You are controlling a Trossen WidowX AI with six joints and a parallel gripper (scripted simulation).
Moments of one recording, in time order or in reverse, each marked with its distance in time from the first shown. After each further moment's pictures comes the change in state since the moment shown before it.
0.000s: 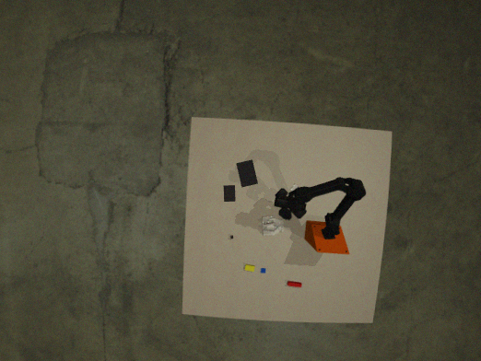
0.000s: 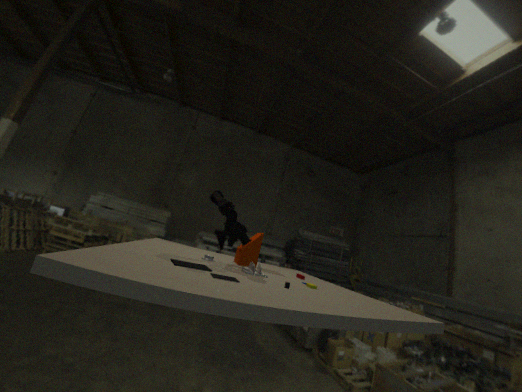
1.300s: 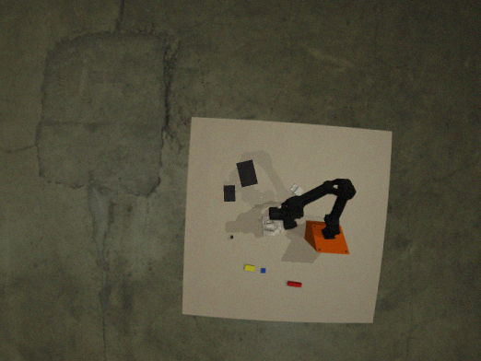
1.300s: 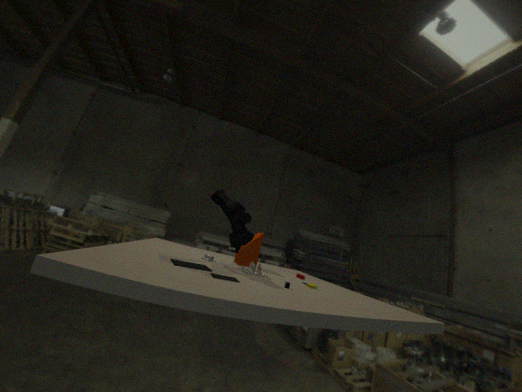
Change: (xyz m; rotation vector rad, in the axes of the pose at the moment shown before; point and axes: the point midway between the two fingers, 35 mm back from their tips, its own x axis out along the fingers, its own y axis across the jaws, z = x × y) arm 0.002 0.016 0.053 -0.816 -0.001 0.007
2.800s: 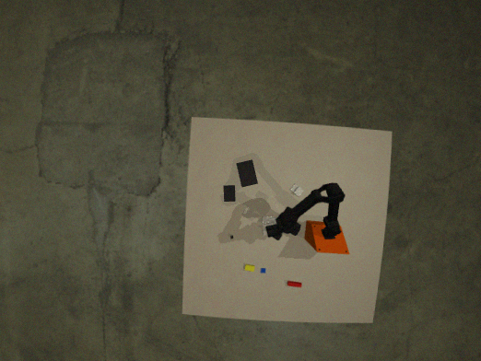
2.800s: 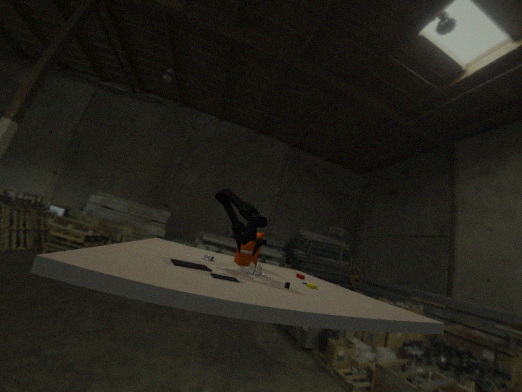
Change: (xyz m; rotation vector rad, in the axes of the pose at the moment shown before) arm 0.002 -0.019 0.060 -0.940 0.018 0.016
